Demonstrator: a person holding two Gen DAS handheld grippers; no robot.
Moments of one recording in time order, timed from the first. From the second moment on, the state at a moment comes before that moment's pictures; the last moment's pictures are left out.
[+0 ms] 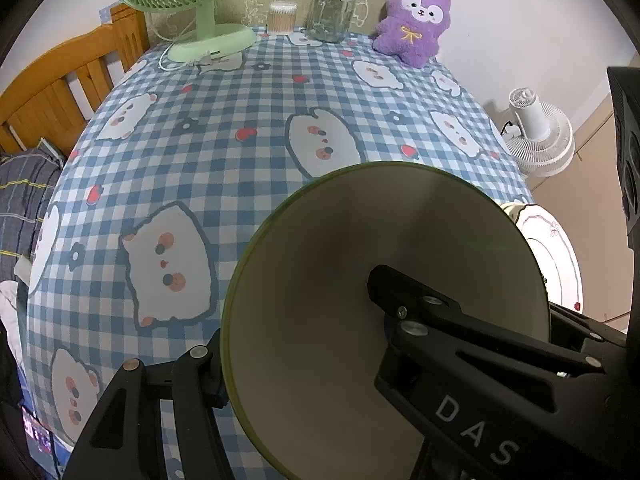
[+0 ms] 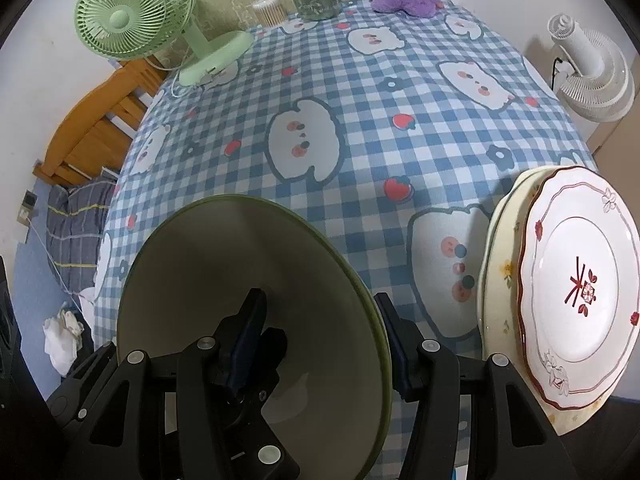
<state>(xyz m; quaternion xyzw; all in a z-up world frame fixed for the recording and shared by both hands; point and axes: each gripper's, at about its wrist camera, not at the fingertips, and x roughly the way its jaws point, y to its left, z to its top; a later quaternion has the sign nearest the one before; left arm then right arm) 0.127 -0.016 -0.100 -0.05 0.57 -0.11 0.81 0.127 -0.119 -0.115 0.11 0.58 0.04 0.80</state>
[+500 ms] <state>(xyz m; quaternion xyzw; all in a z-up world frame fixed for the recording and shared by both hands) 0.122 -0.014 -0.053 -0.04 0.54 -0.12 0.83 0.118 -0.118 -0.064 0.12 0.55 0.03 0.83</state>
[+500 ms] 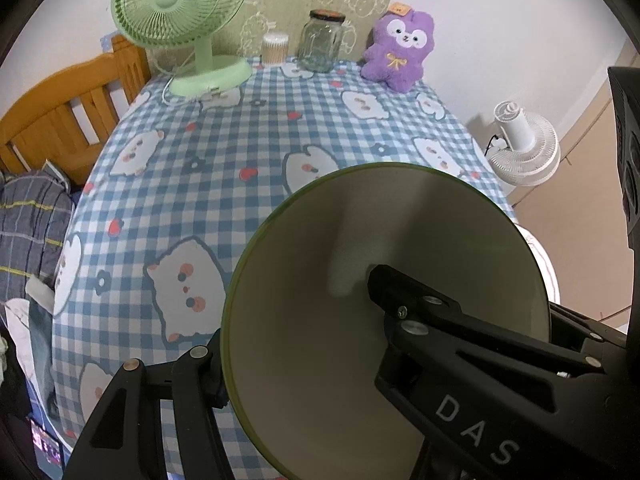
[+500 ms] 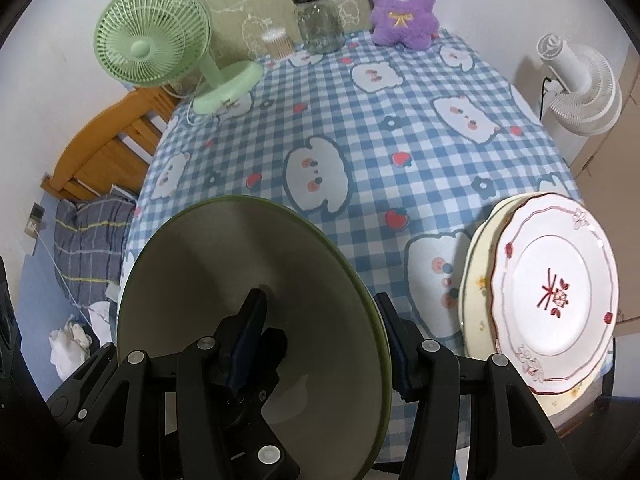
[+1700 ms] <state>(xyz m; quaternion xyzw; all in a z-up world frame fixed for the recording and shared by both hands) 0.129 -0.155 -0.027 -0.06 0.53 -0.09 0.84 0.127 -0.263 -0.041 0.09 0.55 0.06 0.83</state>
